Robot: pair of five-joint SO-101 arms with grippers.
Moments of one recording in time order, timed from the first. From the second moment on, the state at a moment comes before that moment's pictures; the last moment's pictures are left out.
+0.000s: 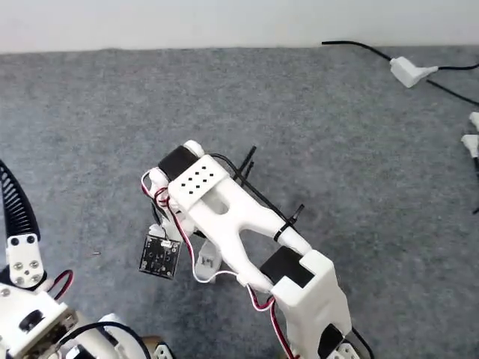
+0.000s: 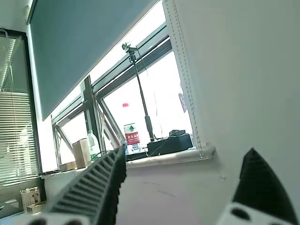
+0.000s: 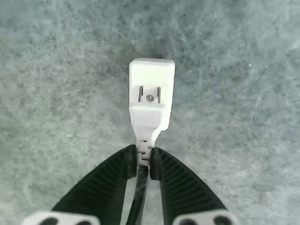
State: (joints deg) left arm -49.5 -103.3 59.8 28.0 -7.9; right arm -48.3 25.9 -21.2 99.4 119.9
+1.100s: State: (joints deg) left arm -49.5 -103.3 59.8 28.0 -7.9; right arm -54.3 22.5 -21.1 100.5 110.1
